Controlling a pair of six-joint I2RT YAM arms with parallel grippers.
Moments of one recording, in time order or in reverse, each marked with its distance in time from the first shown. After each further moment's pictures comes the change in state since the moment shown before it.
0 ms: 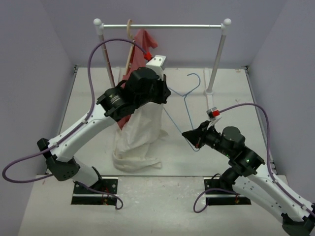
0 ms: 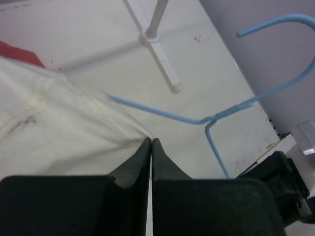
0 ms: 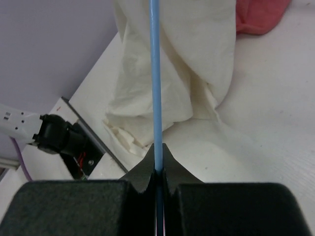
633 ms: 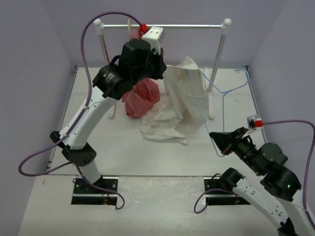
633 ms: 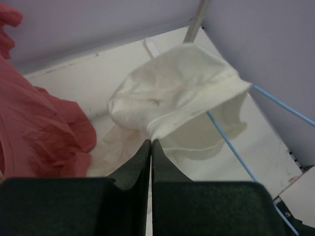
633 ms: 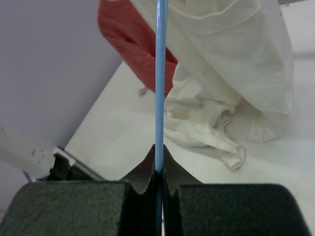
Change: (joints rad) left arm 0.115 0.220 0.504 -0.195 0.020 0.159; right arm -0.003 -0.283 0.258 -0.418 0.258 0.012
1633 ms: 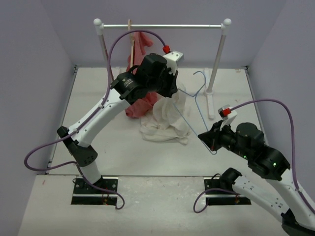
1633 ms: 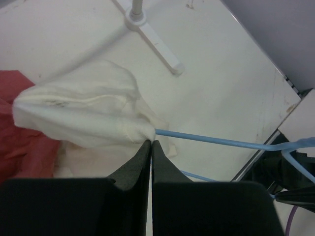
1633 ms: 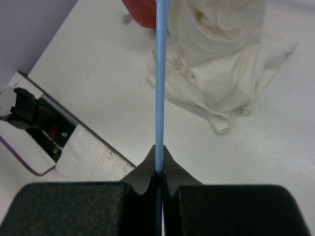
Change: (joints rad) left arm -0.032 0.014 -0.212 0.025 0.212 0.057; right arm -0.003 0.287 0.117 -0.144 -0.154 -0.165
